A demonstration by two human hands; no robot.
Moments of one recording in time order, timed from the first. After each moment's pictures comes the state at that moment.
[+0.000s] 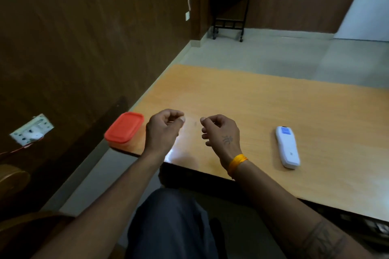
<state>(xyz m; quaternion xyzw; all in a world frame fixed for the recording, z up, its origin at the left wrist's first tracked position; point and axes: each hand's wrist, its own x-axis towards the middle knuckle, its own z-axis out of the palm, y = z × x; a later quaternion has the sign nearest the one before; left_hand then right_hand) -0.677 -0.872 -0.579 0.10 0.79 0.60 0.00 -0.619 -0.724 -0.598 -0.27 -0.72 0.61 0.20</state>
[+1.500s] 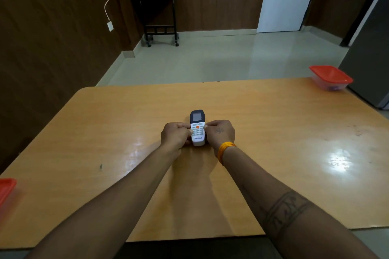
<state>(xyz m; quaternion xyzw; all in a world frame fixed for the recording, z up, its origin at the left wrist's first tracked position) -0.708 -0.549 -0.646 0.07 0.76 0.59 0.27 -0.624 -0.446 -0.650 -0.48 -0.66 0.52 0.24</state>
